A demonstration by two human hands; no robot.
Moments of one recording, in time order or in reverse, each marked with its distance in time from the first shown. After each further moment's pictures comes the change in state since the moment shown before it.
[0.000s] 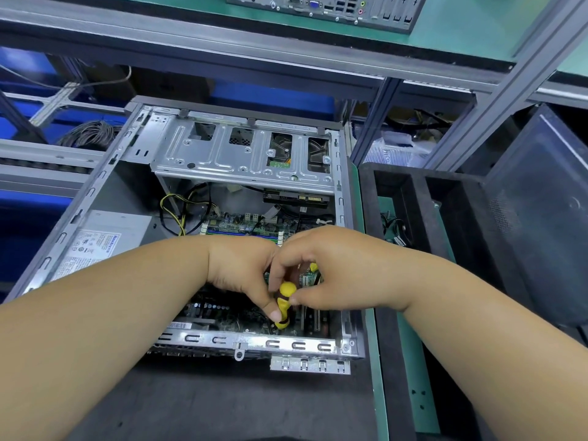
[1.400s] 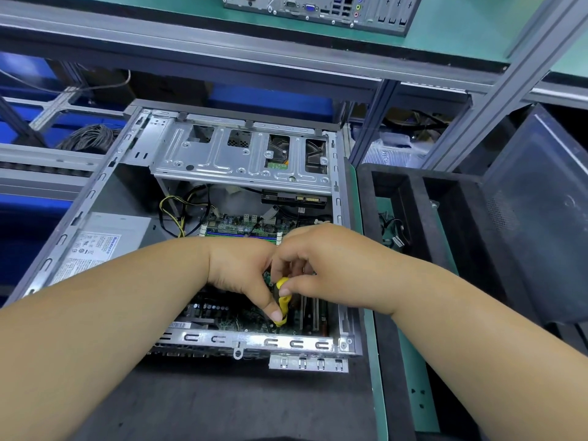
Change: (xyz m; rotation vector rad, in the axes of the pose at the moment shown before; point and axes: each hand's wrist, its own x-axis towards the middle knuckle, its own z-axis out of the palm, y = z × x) left_hand 0.001 0.000 0.002 -0.057 0.003 0.025; right_hand 0.001 -0.001 0.004 -0.053 0.072 0.043
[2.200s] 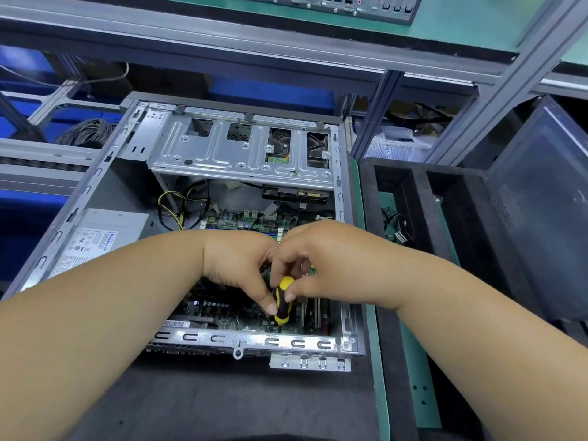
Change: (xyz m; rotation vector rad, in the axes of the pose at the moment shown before) left_hand -0.003 0.002 -0.006 0.053 -0.011 -0.038; right_hand 0.003 0.003 0.000 0.033 -0.046 0.010
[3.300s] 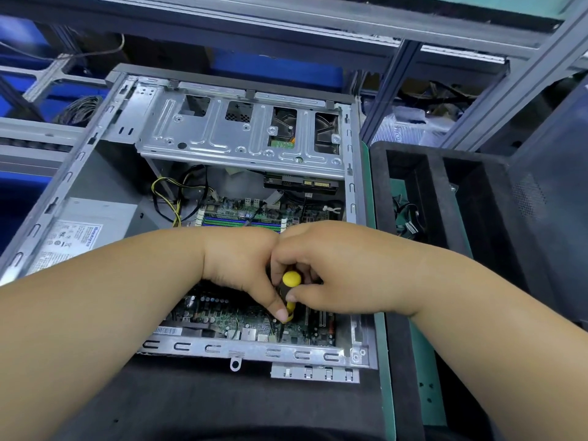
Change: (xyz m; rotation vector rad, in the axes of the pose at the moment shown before) left_hand 0.007 -0.002 0.003 0.047 0.022 -0.046; right_hand 0.008 0.002 -0.004 -0.143 -0.129 -0.067
